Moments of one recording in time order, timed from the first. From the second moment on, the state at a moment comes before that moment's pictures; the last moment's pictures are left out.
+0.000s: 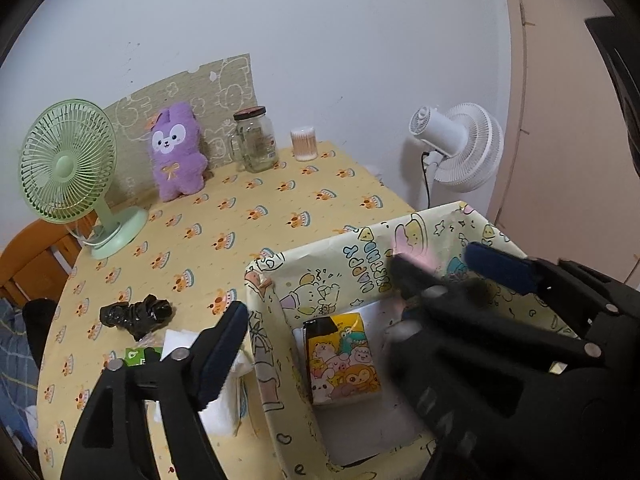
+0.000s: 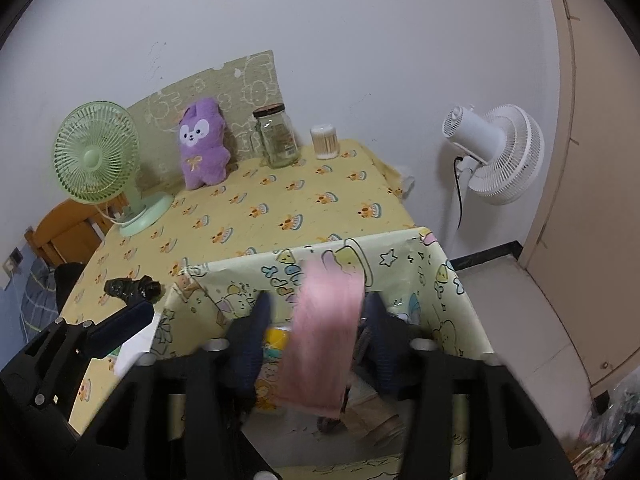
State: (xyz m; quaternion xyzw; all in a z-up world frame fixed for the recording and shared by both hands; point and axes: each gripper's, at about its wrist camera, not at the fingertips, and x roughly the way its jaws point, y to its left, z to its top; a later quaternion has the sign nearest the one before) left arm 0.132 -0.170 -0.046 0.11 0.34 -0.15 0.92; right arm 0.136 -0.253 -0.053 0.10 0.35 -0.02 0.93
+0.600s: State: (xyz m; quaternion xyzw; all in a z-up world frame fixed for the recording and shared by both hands) left arm 0.098 -0.145 -0.027 0.10 0.31 -0.14 0.94; right arm 0.100 -0.227 -0.032 0.09 0.32 -0.04 0.94
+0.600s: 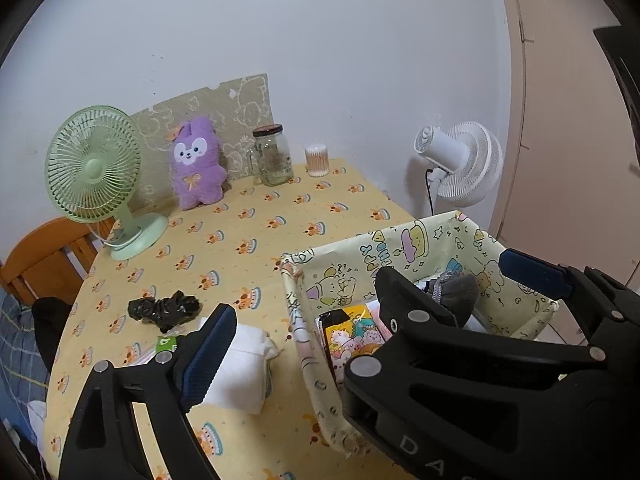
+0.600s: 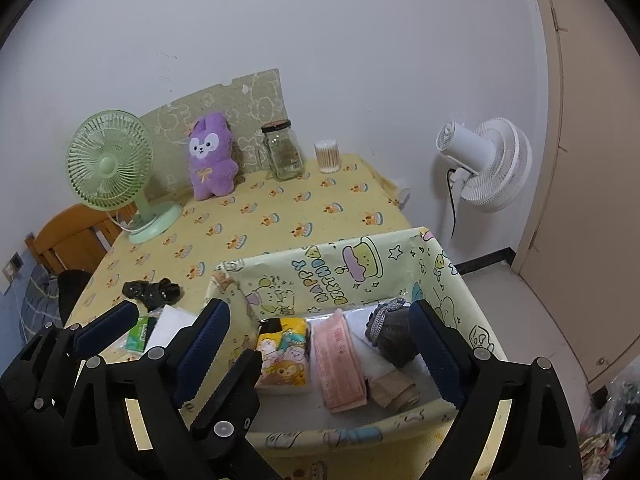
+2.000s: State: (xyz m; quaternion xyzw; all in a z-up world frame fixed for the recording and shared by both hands) left arm 0.046 -0.047 -0.023 0.06 0.25 -0.10 0.96; right arm 0.048 -0.130 -0.016 0.04 0.25 0.00 0.97
